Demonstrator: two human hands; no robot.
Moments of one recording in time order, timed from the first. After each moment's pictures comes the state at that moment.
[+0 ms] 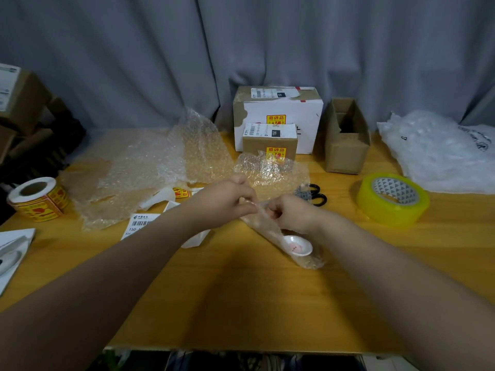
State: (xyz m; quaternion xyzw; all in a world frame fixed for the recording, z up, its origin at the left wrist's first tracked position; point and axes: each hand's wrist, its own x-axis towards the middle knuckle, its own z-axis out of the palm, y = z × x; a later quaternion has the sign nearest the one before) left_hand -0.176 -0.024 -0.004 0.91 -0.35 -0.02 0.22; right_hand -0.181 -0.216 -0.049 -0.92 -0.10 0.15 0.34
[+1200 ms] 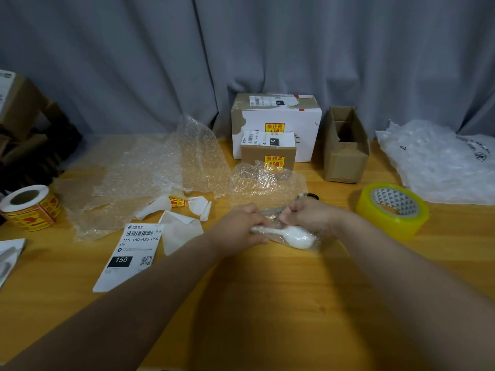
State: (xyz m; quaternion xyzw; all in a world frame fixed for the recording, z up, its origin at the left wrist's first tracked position) left_hand -0.161 -0.052 -0.067 0.91 -0.35 -0.03 0.21; right_hand -0.167 -0.253 -0.043 -0.89 0.01 0.21 0.41
